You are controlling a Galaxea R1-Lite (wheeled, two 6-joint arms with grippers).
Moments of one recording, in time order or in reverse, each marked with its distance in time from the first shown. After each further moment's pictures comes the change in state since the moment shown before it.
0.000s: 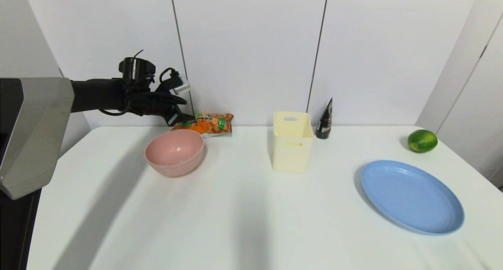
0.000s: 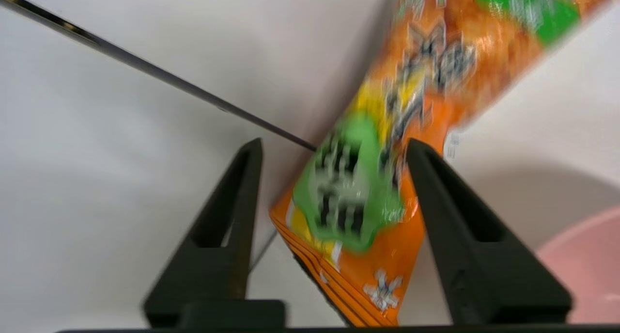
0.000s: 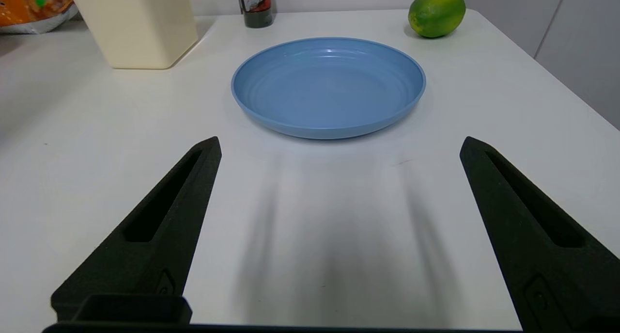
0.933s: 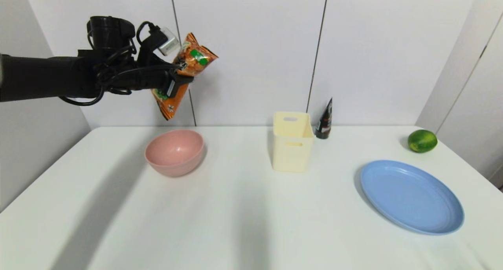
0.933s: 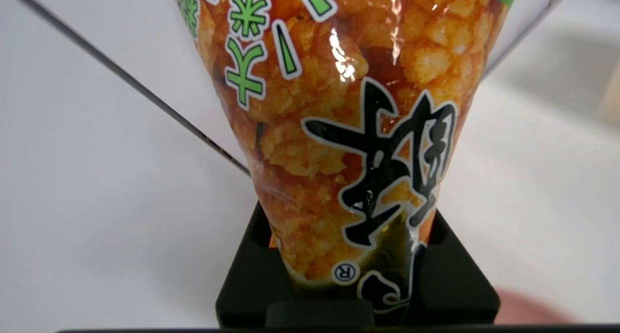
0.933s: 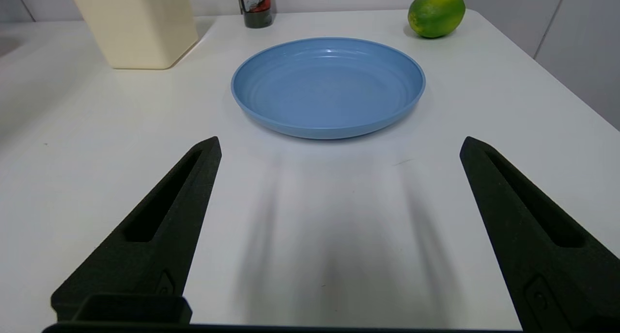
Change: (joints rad) left arm -0.063 -0.272 0.229 -0.274 0.028 -0.257; right arm 0.000 0.000 0.000 0.000 0.000 0.000
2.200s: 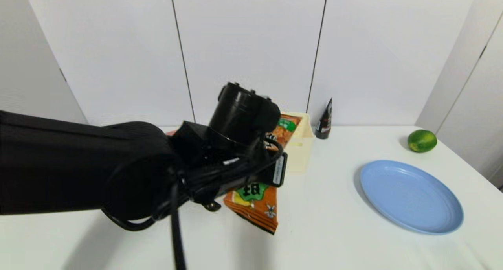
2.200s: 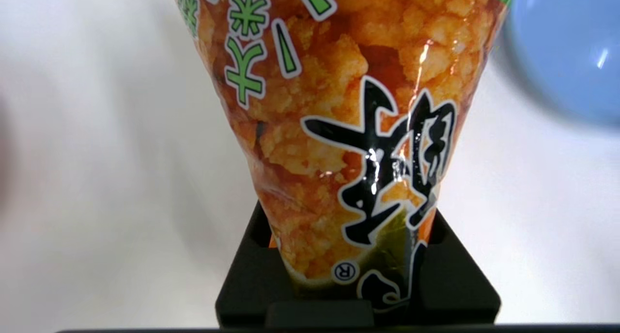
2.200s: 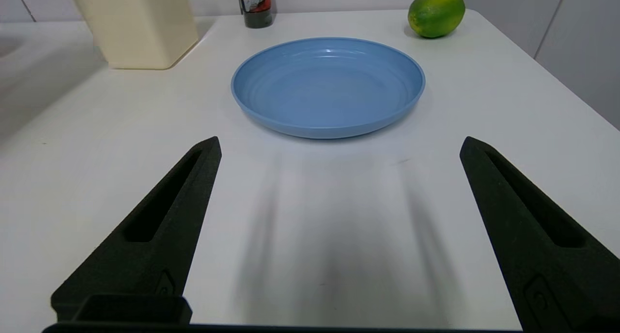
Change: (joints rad) left arm -0.774 -0.205 0.463 0.034 0.699 -0.920; right arm 0.000 0.000 0.000 0.000 0.000 0.000
